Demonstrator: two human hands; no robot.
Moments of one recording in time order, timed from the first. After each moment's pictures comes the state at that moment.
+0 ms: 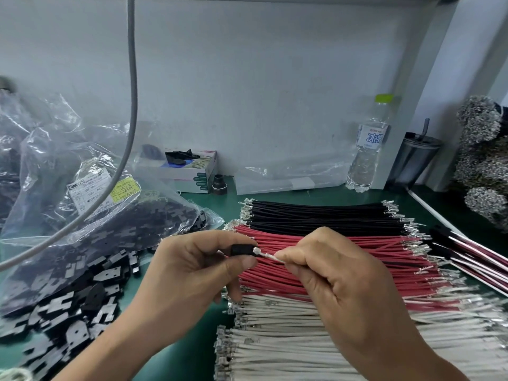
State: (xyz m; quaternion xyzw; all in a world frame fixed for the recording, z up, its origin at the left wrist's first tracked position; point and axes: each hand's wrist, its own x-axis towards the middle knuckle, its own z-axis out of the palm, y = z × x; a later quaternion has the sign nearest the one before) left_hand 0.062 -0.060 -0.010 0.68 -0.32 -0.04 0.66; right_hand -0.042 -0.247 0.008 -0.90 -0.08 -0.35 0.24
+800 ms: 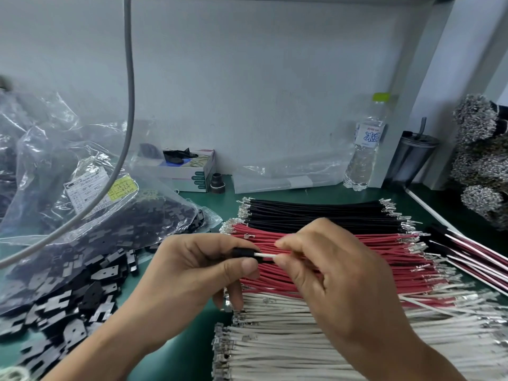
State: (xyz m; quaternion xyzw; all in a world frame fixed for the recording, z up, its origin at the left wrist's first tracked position) left_hand 0.060 -0.057 -0.004 0.66 -0.32 -0.14 0.67; right_hand -0.037 -0.247 0.005 -0.90 -0.08 -0.40 0.16
